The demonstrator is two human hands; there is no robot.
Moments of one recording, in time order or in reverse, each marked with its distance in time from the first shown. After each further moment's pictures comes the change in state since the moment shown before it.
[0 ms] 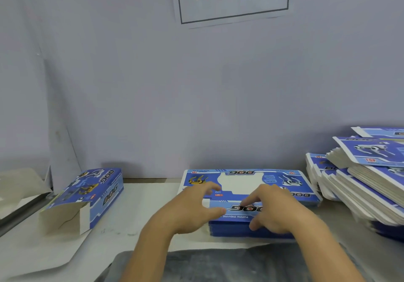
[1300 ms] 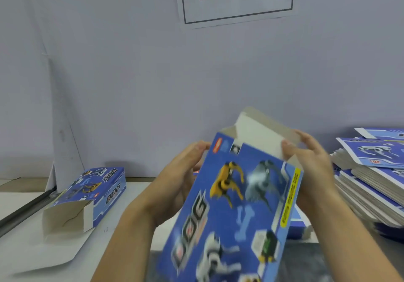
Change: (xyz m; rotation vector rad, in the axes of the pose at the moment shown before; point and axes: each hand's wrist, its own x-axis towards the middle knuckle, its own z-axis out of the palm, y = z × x) left_hand -0.030 0.033 -0.042 -0.930 -0.010 0.318; right_hand -0.021 -0.013 -0.045 1.684 0.706 -0.107
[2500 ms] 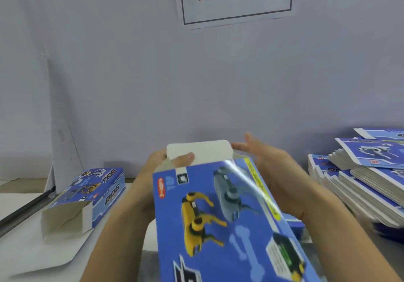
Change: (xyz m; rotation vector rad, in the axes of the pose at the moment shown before) left_hand 0.010 -0.002 -0.027 0.122 0.473 -0.091; right_hand -0.009 0.004 0.015 -0.173 -0.727 0.418
